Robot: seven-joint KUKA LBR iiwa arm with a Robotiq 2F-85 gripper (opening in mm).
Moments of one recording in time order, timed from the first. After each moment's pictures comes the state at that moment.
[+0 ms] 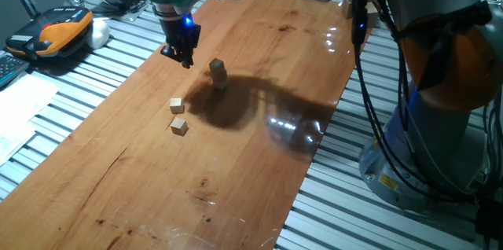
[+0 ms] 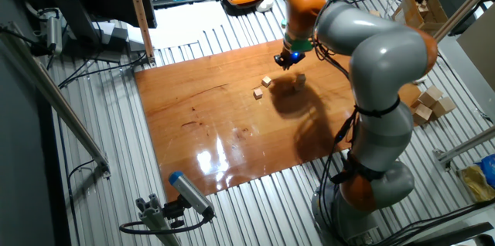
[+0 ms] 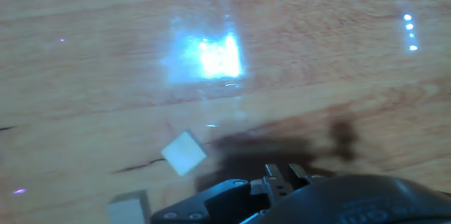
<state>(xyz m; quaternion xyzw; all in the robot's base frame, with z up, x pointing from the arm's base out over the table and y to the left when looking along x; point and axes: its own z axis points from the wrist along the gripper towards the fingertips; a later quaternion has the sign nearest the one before) 0.589 0.015 0.128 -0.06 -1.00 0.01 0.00</state>
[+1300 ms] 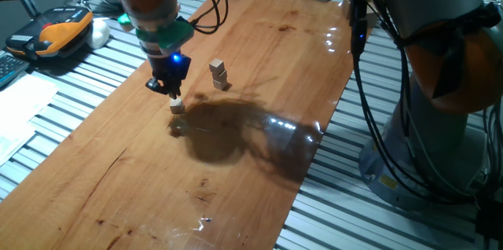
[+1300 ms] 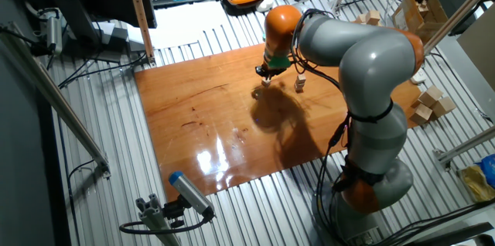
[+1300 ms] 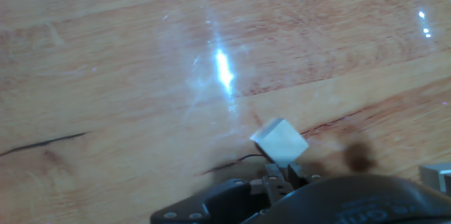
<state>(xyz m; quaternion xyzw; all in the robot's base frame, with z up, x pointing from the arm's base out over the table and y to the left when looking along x) 0.575 0.091 0.086 -0.09 -0.99 0.01 -0.05</state>
